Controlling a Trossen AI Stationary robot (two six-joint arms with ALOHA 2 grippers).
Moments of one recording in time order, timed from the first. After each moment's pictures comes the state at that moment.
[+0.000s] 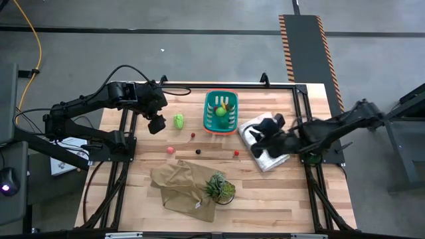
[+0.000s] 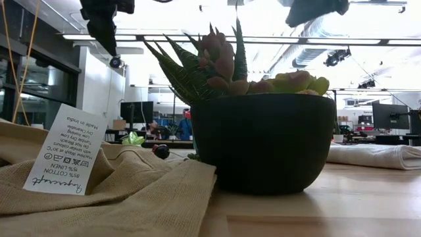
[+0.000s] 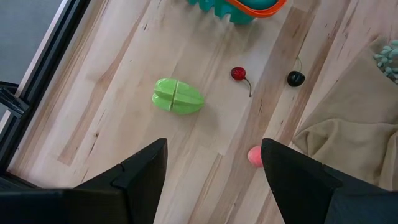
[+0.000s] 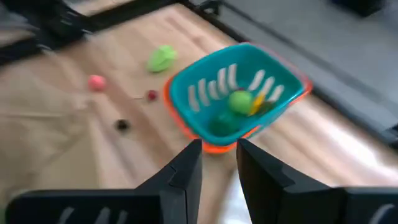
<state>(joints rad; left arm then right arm) 0.44 1.13 1.25 -1.26 -0.06 -0.08 0.36 1.23 1.15 -0.83 0.78 0.76</state>
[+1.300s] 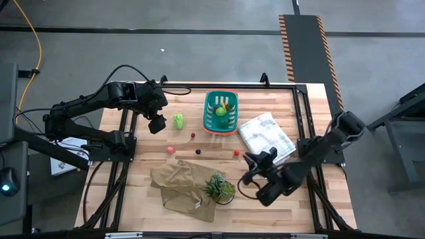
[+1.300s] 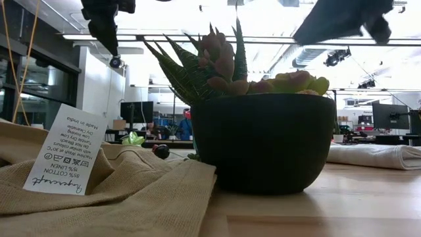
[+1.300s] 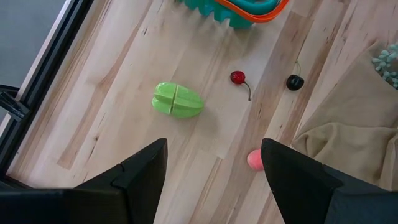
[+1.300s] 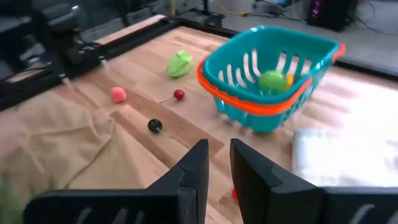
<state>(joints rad) 0.44 1.13 1.25 -1.25 -0.06 -0.08 0.68 1.59 1.06 -0.71 1.14 1.37</state>
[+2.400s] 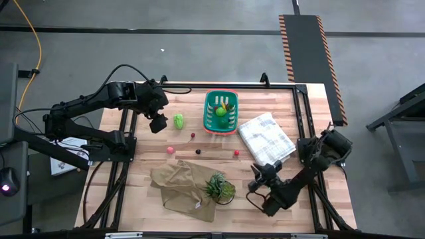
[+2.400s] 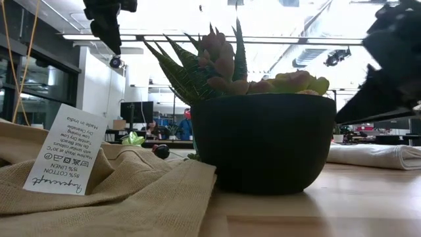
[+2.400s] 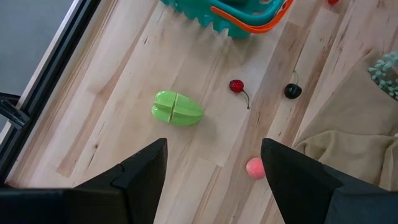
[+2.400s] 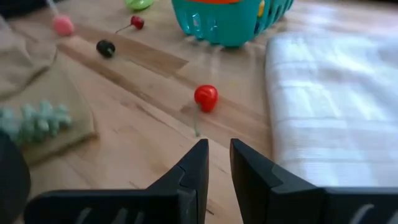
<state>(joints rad) 0.44 1.13 1.25 -1.22 -0.06 -0.08 0.81 1.89 0.96 -0.85 1.08 1.90</state>
